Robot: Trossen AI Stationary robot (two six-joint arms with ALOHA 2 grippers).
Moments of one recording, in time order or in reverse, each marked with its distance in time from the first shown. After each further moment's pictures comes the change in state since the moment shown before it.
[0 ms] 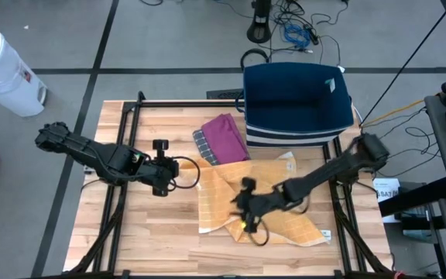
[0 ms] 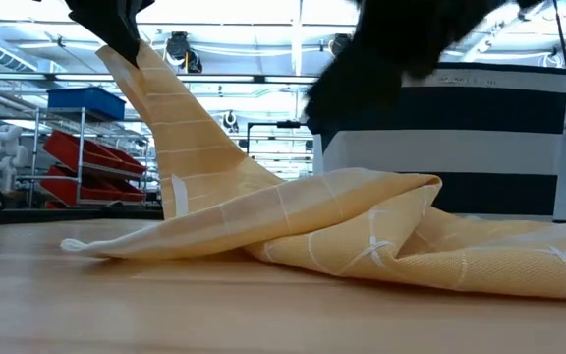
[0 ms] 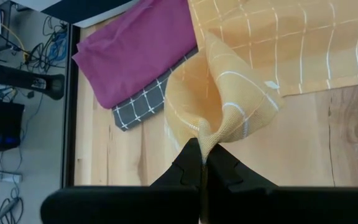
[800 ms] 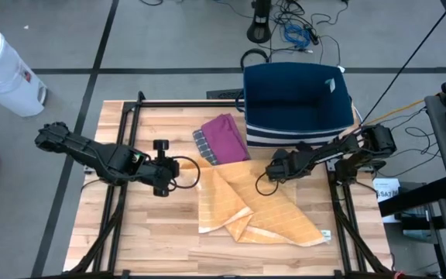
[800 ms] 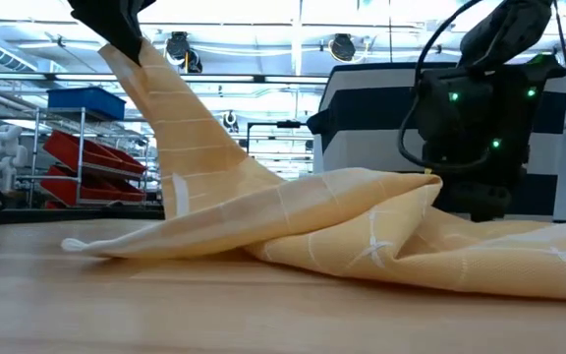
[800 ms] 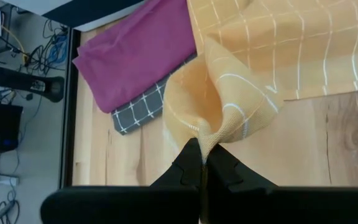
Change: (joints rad) left arm -0.001 0.000 0.000 0.020 0.000 0.000; right arm -0.357 -0.101 -0.312 -0.825 0.263 0.523
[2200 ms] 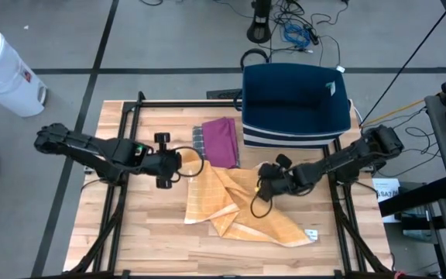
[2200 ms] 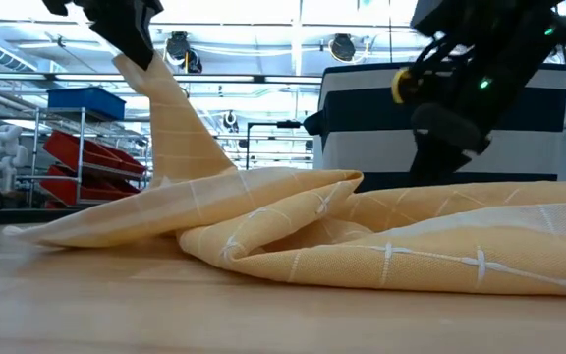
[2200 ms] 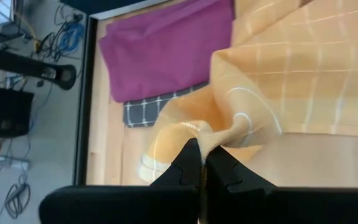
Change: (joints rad) left arm 0.108 0.000 0.000 0.009 0.003 0.072; right arm 0.236 -0.059 0.087 0.388 -0.015 -0.086
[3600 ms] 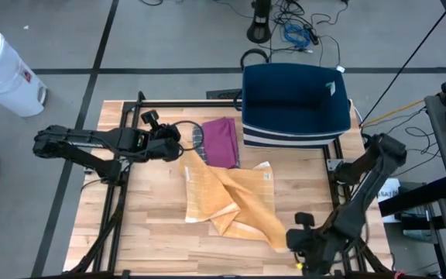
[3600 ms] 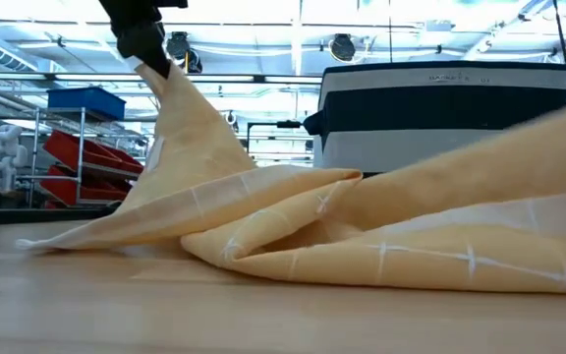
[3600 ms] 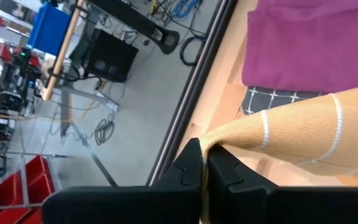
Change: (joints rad) left arm 0.192 0.000 0.000 0.003 -0.368 -0.073; right arm 0.641 0.040 0.490 -0.402 -0.370 0.265
